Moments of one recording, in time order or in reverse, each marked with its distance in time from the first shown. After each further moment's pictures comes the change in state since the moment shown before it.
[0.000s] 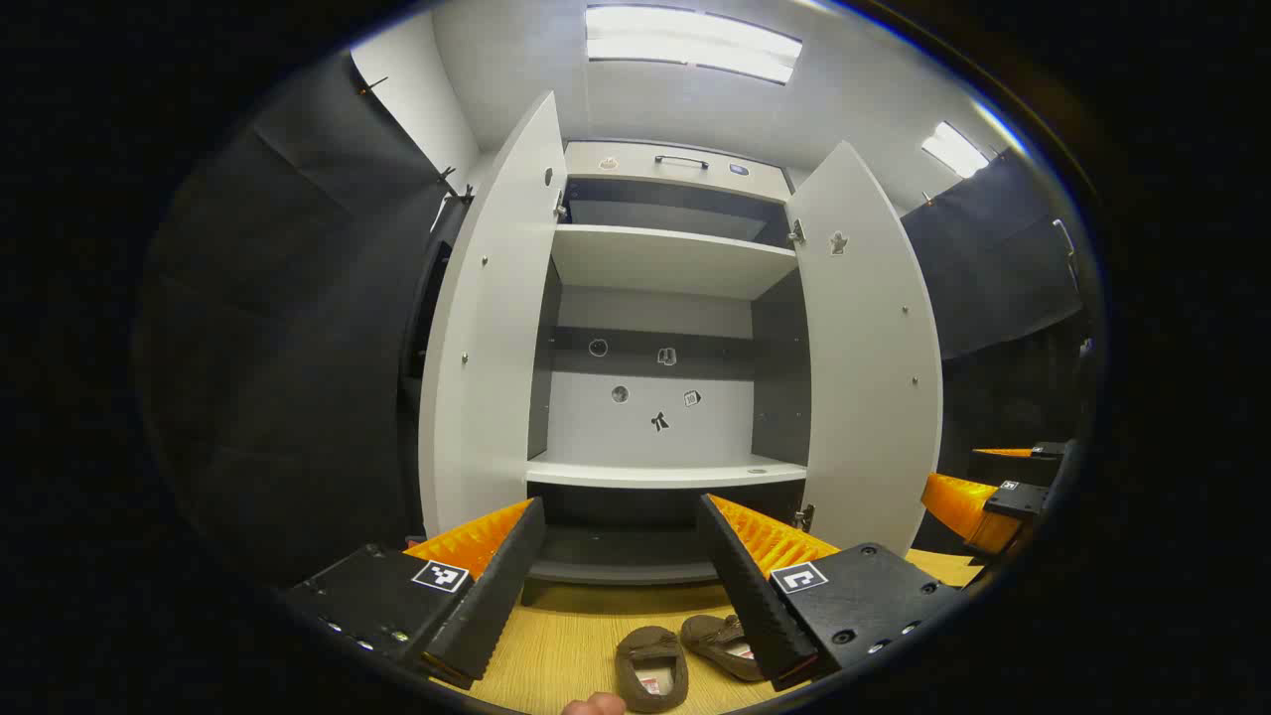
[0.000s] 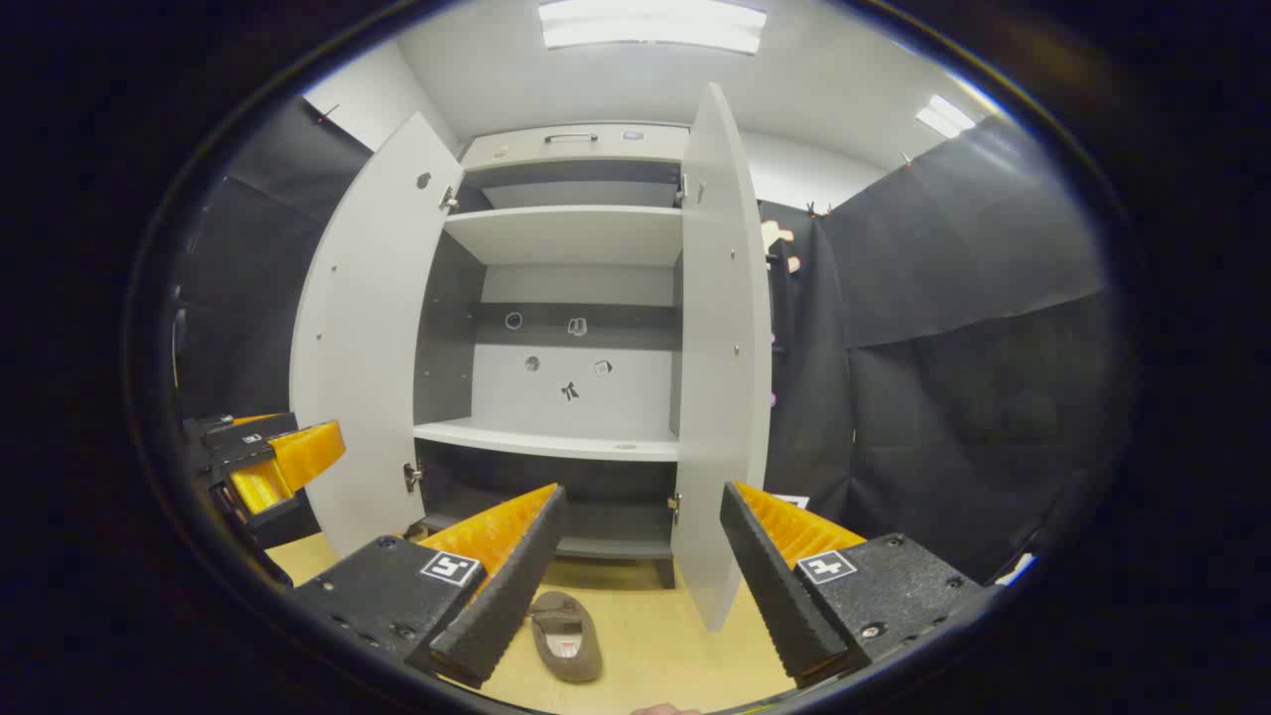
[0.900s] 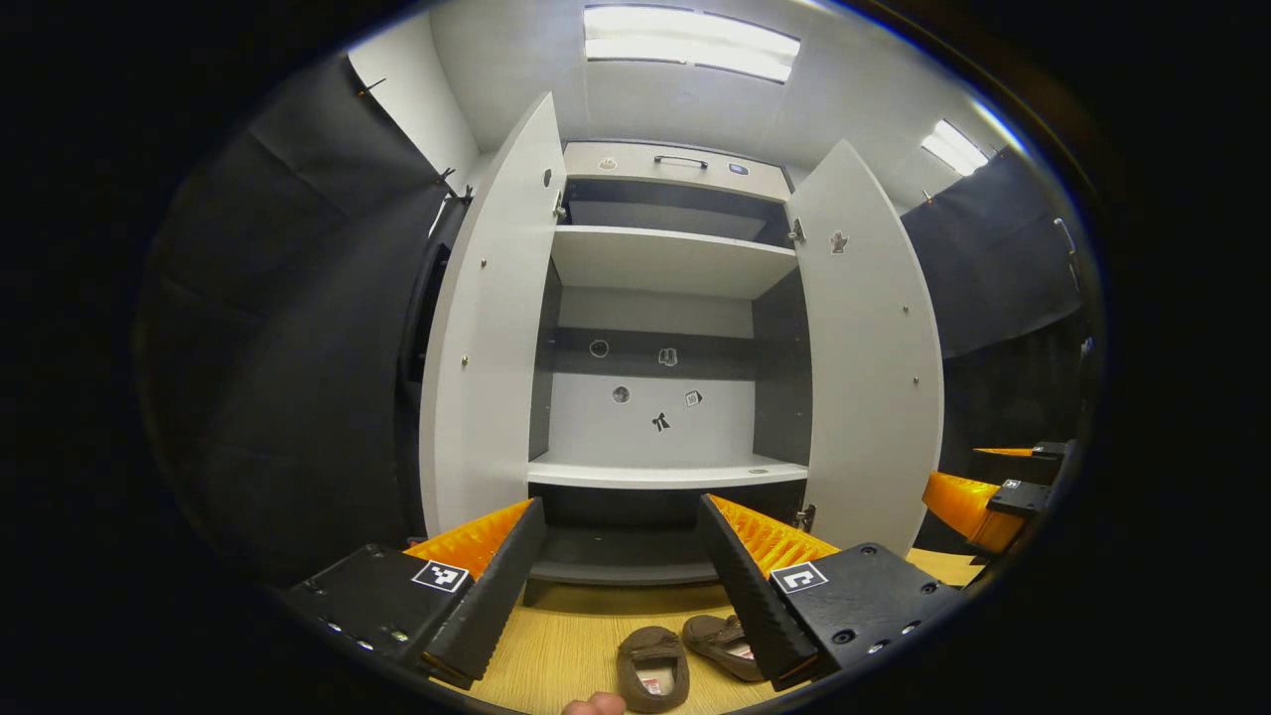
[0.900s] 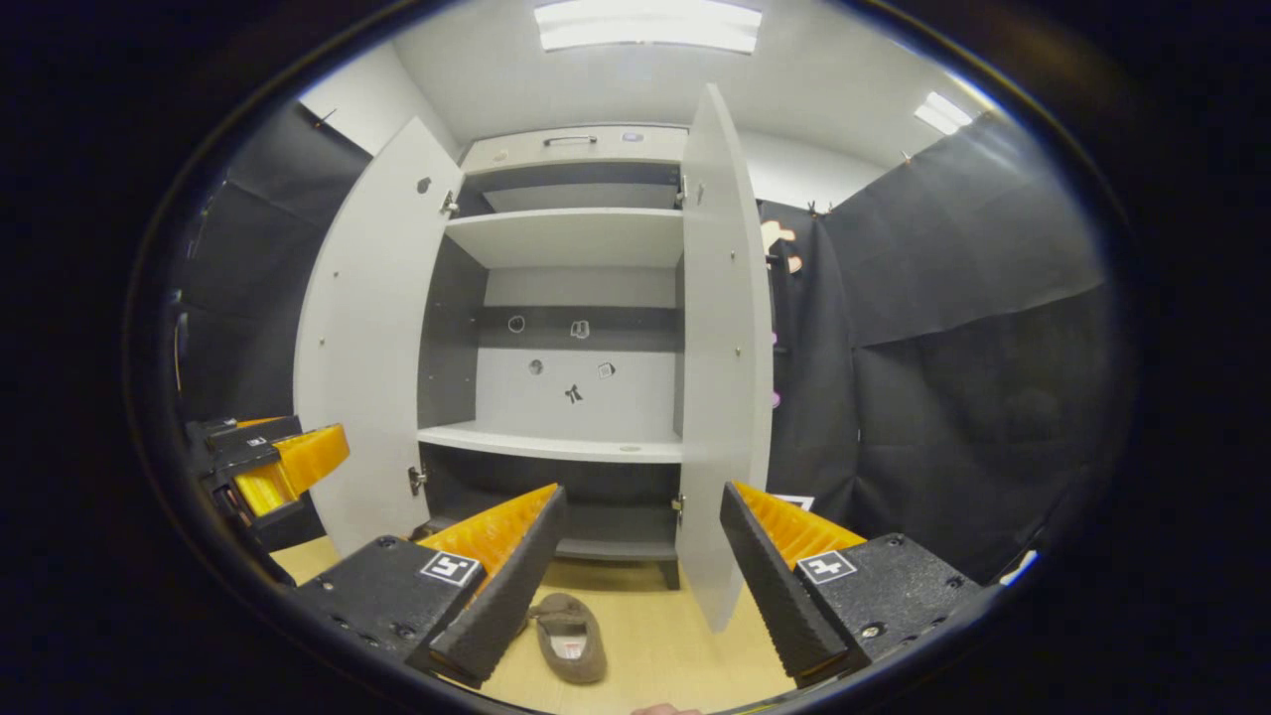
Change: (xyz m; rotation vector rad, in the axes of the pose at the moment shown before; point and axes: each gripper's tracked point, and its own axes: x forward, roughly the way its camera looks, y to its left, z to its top) left arm 0.000 -0.001 -0.001 0.004 0.005 0.004; right arm 0.000 -0.001 -0.005 0.020 0.006 0.016
